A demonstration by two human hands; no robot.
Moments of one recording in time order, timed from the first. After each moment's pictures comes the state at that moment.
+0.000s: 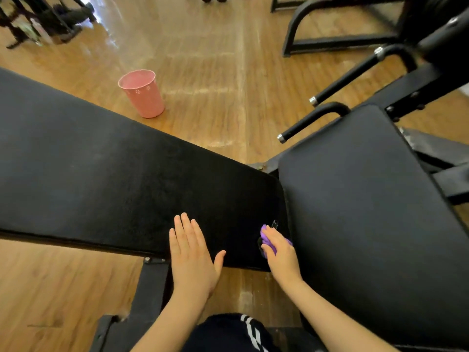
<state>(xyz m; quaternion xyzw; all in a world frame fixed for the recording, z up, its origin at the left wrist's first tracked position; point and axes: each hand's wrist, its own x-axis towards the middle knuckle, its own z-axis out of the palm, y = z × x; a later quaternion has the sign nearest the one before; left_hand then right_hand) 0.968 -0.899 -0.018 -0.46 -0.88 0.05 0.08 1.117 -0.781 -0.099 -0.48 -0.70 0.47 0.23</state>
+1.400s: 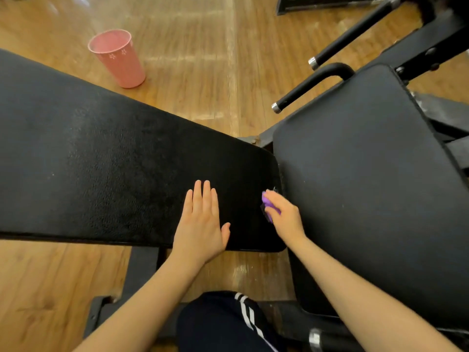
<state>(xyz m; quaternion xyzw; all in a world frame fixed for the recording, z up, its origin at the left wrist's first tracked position) 0.959 -0.855 -0.024 -0.61 -0.78 0.12 0.05 1.120 -0.727 -0.107 -0.46 -0.70 0.50 0.23</state>
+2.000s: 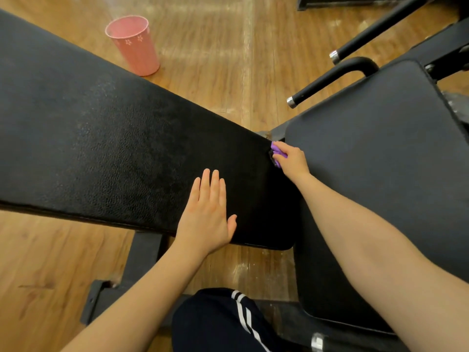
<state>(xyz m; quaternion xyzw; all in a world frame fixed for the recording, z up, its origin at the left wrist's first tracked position) 0.959 -0.855 -0.020 -0.61 -0.78 0.13 0.05 1.058 -0.612 -0.094 -0.49 -0.68 0.51 0.19</state>
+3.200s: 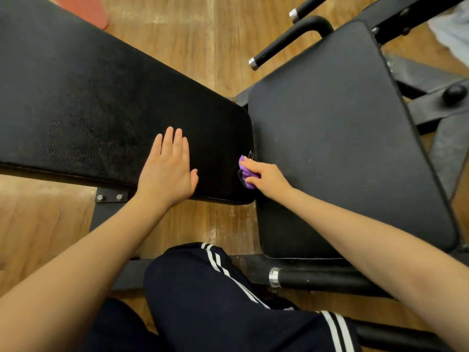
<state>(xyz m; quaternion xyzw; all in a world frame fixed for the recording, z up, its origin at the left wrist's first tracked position) 0.965 -0.856 -0.008 -0.62 -0.77 0.16 0.04 1.163 -0.719 -0.093 -0.39 -0.79 0.48 0.06</state>
